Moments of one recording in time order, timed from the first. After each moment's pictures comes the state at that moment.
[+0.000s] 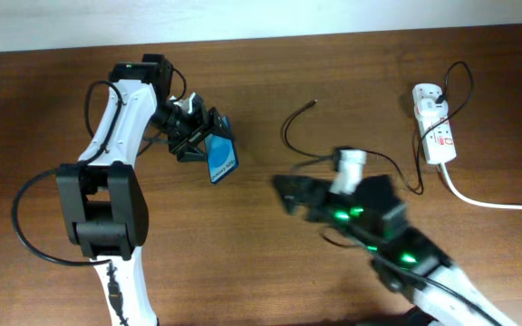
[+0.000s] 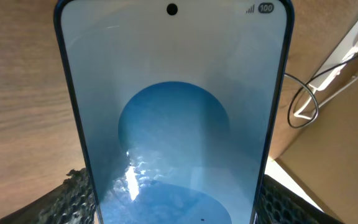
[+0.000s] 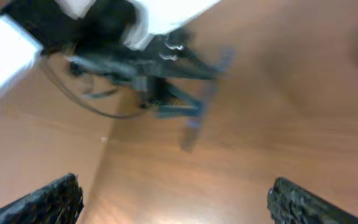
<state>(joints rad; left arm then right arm) -0.10 2.22 1.91 -1.34 0.68 -0.33 0.60 1.02 0.61 0.08 -0.21 0.88</state>
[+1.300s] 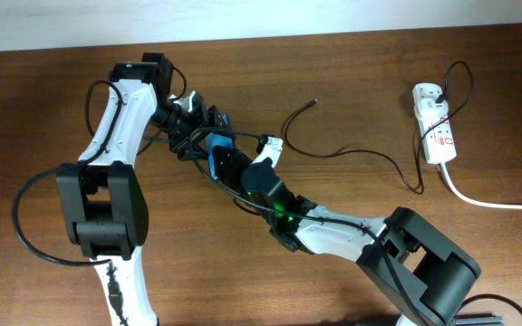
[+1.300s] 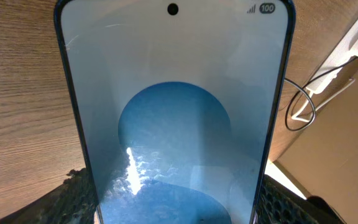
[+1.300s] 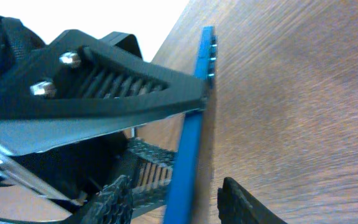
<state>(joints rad) -0.10 2.22 1.91 -1.33 0.68 -0.34 0.81 1.85 0.87 0.66 0.19 1.28</state>
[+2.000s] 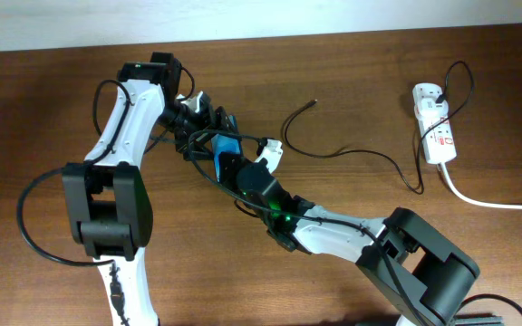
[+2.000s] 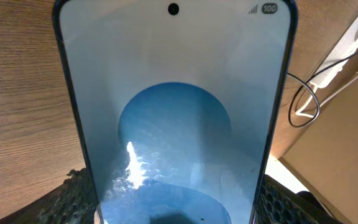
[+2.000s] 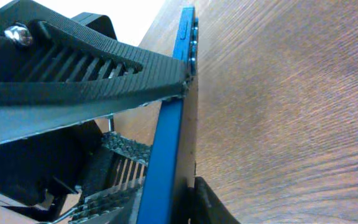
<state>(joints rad) -0.13 2.22 1.91 -1.32 0.68 -0.34 0.82 1.85 0.88 0.56 0.23 1.28</state>
